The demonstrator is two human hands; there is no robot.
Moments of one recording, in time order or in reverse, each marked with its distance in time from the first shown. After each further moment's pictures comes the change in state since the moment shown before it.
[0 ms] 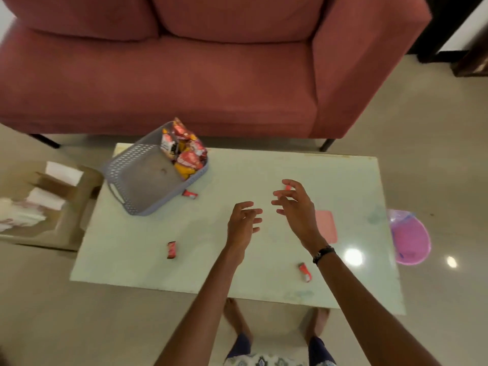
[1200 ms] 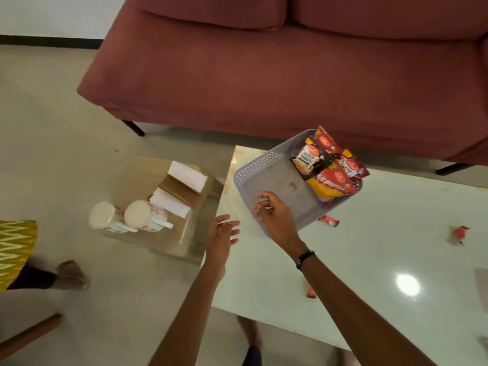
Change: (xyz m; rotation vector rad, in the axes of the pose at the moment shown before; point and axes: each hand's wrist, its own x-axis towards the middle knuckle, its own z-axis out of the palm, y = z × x) left_hand 0.120 0.045 -0.454 -0.099 0.332 0.016; right_hand 0.028 -0.032 0.485 -0.159 -0.273 -0.036
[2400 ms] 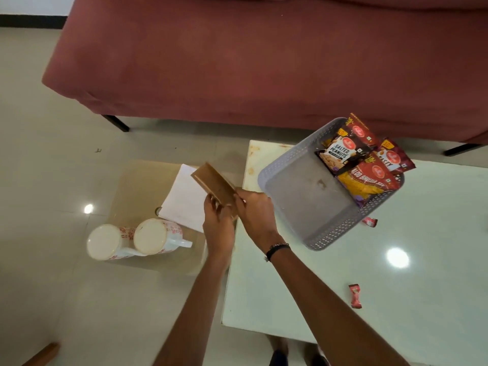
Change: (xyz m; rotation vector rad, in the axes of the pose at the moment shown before) left_hand 0.109 0.031 -0.052 0.082 0.015 0.136; right_hand 0.071 -0.022 0.142 -0.642 0.048 -0.261
